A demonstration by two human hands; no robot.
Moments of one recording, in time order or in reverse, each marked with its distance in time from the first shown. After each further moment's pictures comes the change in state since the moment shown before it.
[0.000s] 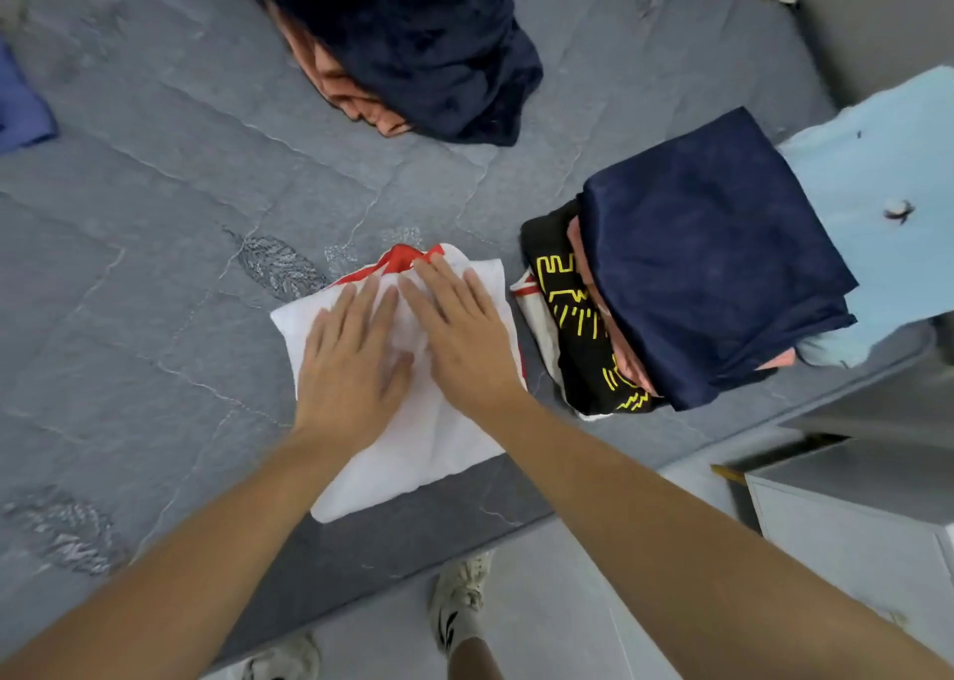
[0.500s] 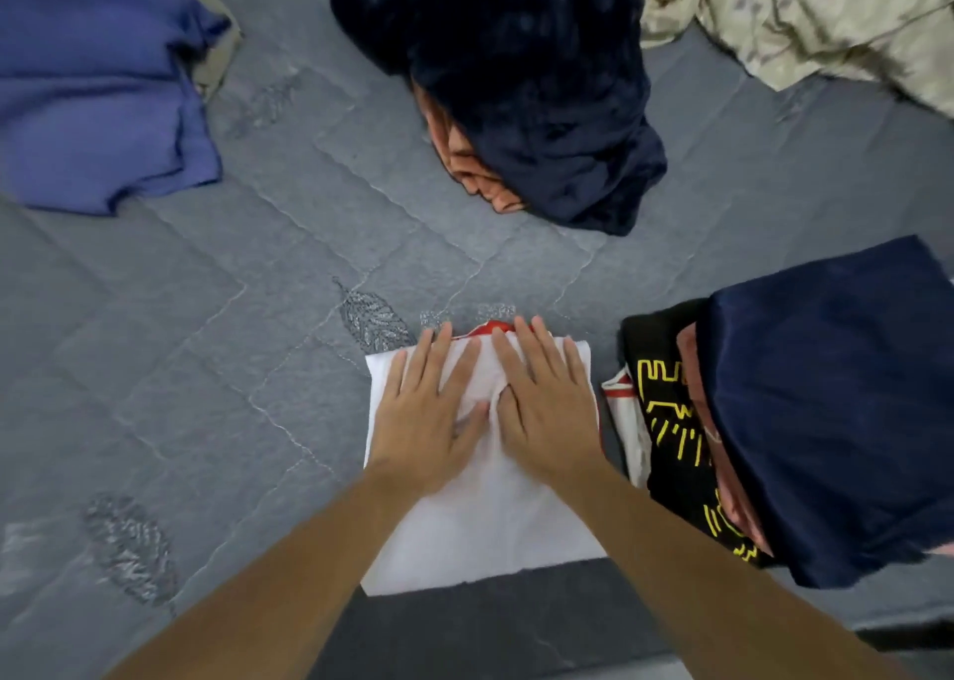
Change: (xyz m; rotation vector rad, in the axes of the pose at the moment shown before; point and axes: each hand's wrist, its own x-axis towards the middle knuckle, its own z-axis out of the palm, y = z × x) left_hand 0.032 -0.022 0.027 0.052 -0.056 -0.104; right_hand 0.035 0.031 0.026 -0.027 -0.076 0.029
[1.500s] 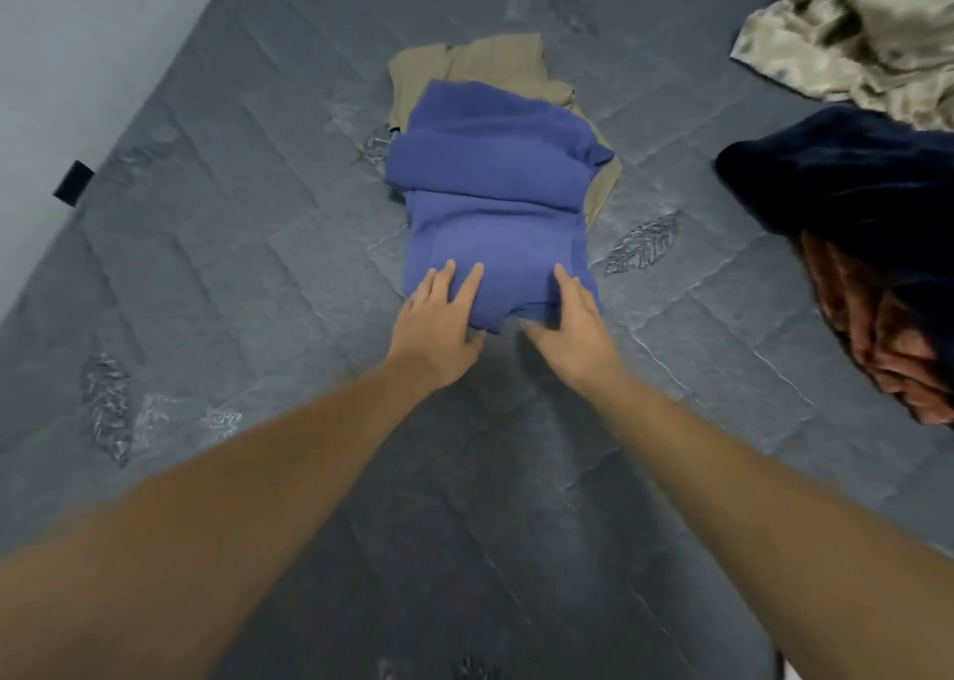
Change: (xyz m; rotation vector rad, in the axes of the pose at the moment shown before) left_hand 0.064 -0.469 -0.194 -0.014 0.029 -0.337; right_hand 0.359 -0.376 0.039 0.598 -0.185 0.154
